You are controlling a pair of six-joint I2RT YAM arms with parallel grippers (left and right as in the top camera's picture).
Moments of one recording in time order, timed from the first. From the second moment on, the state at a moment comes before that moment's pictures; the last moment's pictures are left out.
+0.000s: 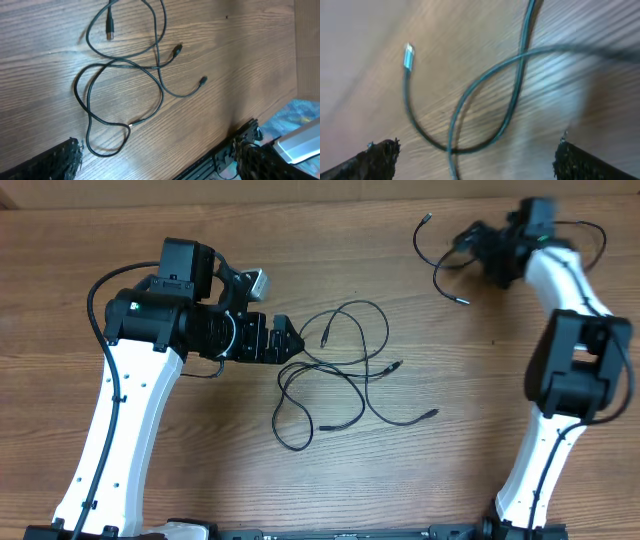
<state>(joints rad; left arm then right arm) -0.17 1.49 1.52 -1.24 0.56 -0.10 -0.19 2.35 1.94 -0.58 -0.35 0.52</state>
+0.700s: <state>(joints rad) -0.16 1.49 1.52 -1.24 0.50 -0.16 -0.25 1.86 2.24 -1.45 -0.38 0.41</state>
